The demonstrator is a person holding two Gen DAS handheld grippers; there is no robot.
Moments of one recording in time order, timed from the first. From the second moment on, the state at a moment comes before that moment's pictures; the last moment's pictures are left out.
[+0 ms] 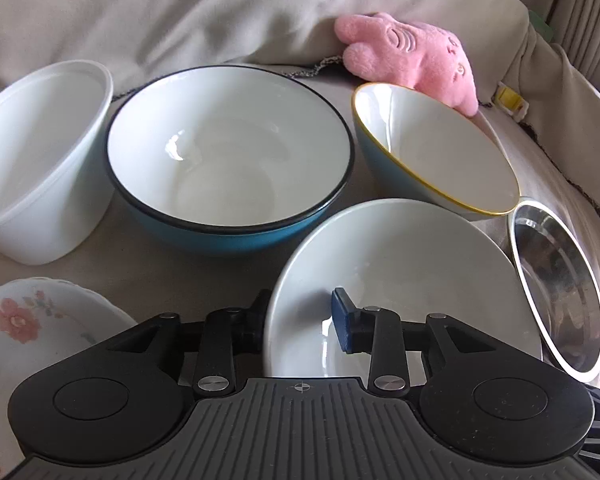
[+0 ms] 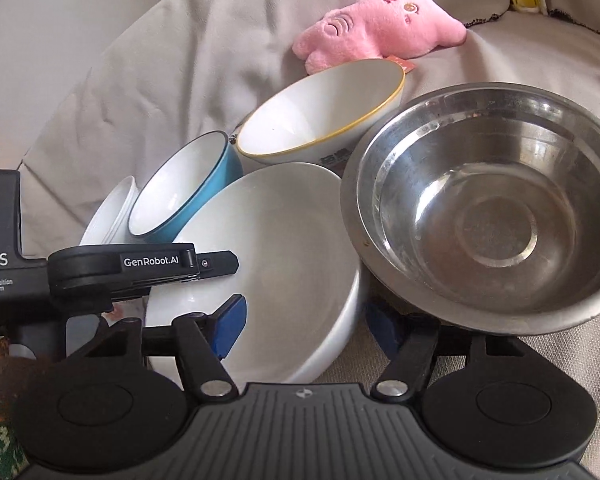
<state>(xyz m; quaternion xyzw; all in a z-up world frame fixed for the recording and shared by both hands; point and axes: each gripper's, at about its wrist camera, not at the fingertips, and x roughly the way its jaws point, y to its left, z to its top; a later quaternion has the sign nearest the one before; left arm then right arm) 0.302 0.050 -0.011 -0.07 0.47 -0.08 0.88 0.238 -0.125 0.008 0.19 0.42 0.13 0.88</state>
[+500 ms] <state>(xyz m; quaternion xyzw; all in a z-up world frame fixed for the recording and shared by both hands) 0.282 0.058 -0.009 -0.07 0.47 -0.12 0.87 0.241 -0.122 0.012 0.17 0.43 0.11 0.88</state>
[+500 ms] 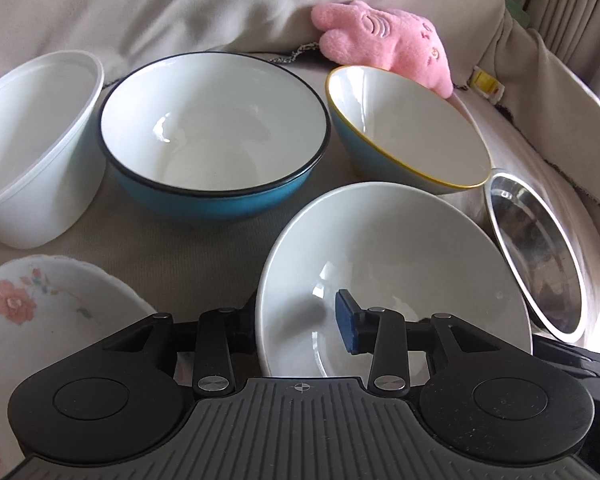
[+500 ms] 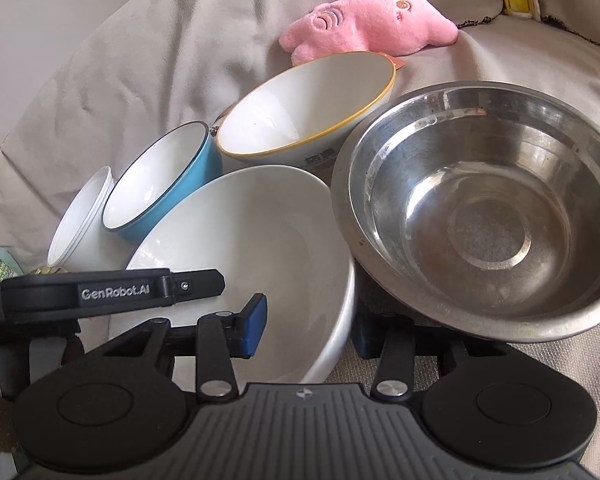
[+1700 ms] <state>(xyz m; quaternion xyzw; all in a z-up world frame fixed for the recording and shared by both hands) 0.161 0.236 0.005 -0.14 0.45 -0.01 0.88 0.225 0.073 0.030 -0.01 0.47 0.23 0.85</state>
